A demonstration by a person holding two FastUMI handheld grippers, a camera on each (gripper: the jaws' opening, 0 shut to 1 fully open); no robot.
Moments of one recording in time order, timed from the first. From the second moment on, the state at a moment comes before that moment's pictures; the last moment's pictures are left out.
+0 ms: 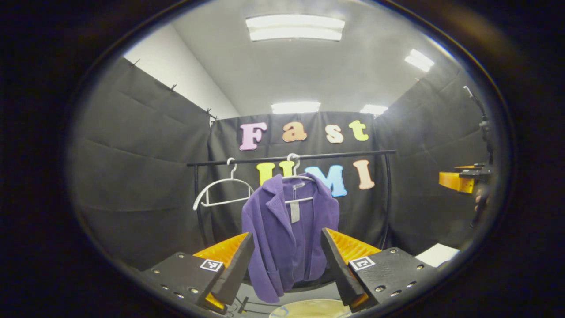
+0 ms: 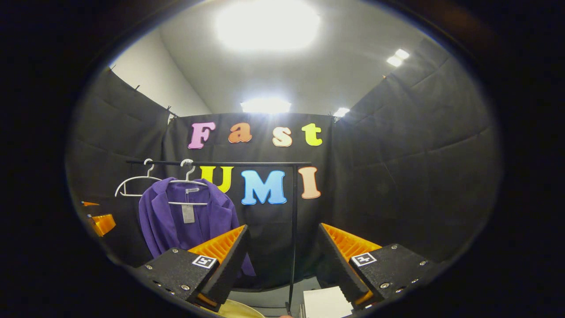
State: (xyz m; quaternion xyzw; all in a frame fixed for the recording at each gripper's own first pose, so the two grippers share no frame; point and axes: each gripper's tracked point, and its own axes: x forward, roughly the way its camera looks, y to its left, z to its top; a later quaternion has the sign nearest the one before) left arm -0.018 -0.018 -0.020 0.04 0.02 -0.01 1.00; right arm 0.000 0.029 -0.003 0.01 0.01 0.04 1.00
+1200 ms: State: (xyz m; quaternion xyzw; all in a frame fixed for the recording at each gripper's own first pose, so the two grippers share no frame) left arm 0.055 -0.046 -0.056 0.01 0.10 0.02 1.00; right arm 0.107 0.112 -0.023 0.04 0.04 0.15 0.99
